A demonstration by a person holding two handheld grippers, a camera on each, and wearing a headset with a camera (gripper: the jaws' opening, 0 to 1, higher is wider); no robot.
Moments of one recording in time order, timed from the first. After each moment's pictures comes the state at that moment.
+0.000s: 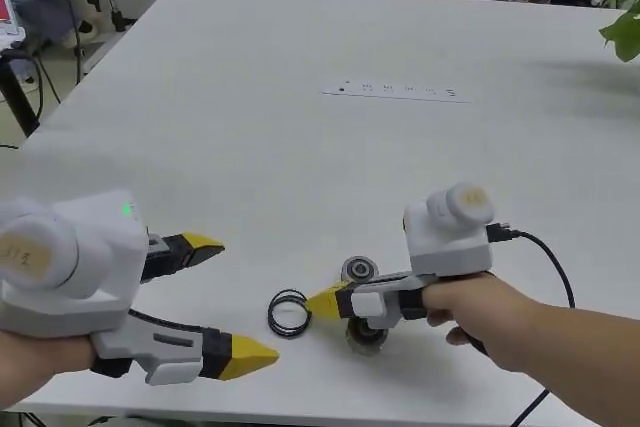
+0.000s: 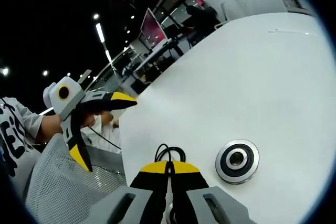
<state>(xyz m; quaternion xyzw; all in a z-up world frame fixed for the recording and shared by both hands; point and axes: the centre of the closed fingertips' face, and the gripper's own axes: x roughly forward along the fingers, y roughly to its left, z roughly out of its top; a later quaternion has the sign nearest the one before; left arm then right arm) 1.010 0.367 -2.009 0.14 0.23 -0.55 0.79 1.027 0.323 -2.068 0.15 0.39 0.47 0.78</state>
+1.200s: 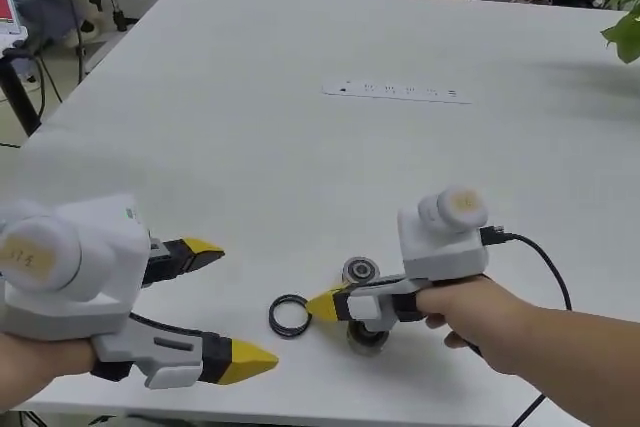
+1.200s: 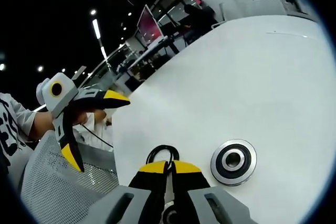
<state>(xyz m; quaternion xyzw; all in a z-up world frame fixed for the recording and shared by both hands) 1.007 0.369 -2.012 0.14 0.24 -0.55 0.79 1.032 0.322 -2.077 0.13 0.39 0.46 0.79</state>
